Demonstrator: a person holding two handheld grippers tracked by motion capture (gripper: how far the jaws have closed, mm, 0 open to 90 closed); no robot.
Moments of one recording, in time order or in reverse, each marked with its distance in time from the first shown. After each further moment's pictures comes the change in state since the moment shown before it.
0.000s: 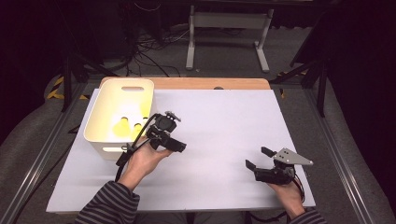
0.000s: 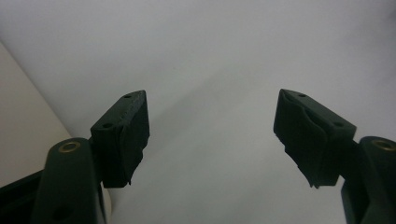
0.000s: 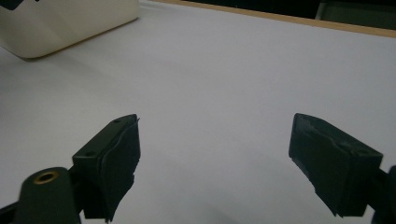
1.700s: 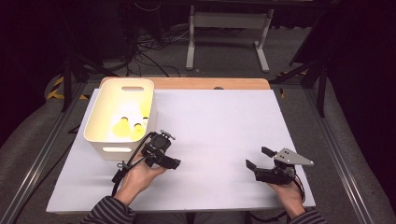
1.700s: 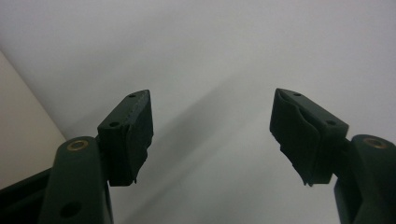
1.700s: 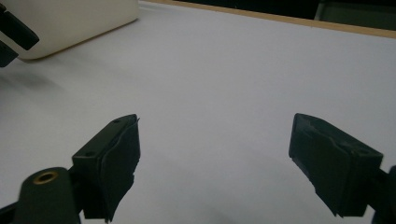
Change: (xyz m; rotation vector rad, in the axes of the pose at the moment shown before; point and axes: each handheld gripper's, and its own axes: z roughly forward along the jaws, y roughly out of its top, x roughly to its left) left arm 0.001 -0.047 0.025 0.039 -0.014 -0.009; right arm 0.000 0.000 -0.001 -0.005 -0.001 0.004
